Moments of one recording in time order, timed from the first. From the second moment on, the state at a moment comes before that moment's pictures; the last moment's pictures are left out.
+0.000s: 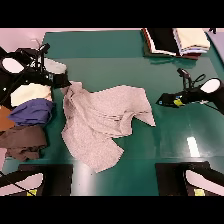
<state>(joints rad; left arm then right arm) -0.03 -1.28 1.23 0.98 -1.03 -1.30 -0.05 -1.20 0.92 -1.05 1.04 1.37</state>
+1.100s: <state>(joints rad) -0.03 -1.33 1.31 0.99 -0.90 -1.31 0.05 -1.62 1.48 -1.08 0.98 1.36</state>
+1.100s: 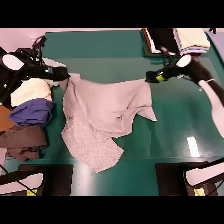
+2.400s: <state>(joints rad) 0.05 -0.70 0.37 1.09 -1.27 -1.62 0.01 -1.13 1.15 -1.12 1.07 1.39</state>
